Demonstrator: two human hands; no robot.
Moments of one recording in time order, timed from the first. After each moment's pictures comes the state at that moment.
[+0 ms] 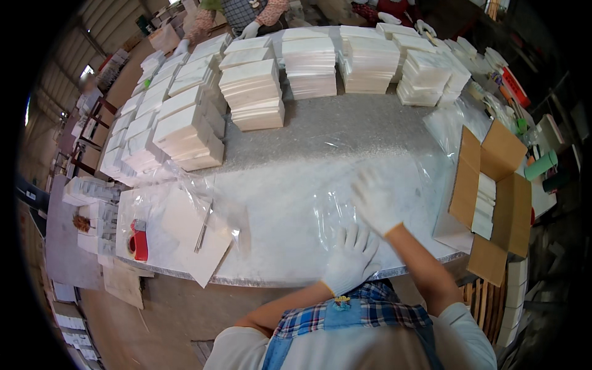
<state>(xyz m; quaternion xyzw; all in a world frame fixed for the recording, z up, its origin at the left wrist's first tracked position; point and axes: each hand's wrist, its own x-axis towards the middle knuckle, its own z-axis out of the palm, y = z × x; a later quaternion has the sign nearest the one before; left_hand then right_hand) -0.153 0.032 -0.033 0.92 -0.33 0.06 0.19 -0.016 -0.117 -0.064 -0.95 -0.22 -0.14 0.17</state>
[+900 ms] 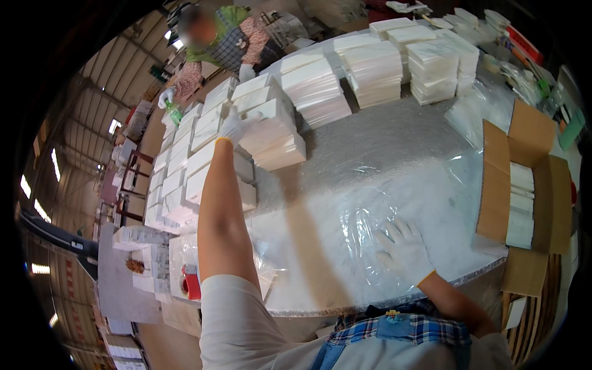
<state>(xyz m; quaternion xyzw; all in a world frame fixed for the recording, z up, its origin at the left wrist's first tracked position) 0.286 0.291 0.128 0.98 0.05 0.03 0.21 -0.079 -0.113 -0.042 -0.93 -0.24 -0.14 0.22</state>
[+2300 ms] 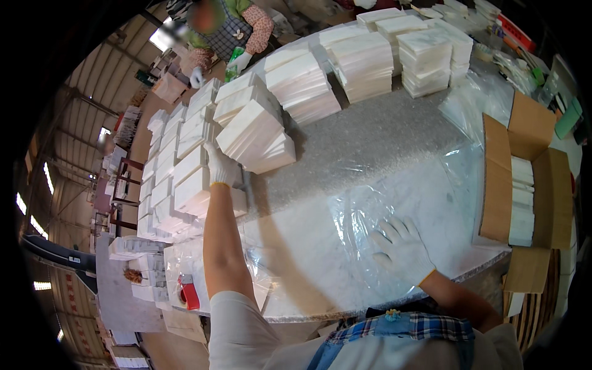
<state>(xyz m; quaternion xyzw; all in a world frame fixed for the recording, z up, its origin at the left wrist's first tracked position) 0.265 0.379 0.021 0.64 0.15 0.10 0.75 -0.070 -0.108 -0.033 -0.93 -0.25 -0.12 0.25</state>
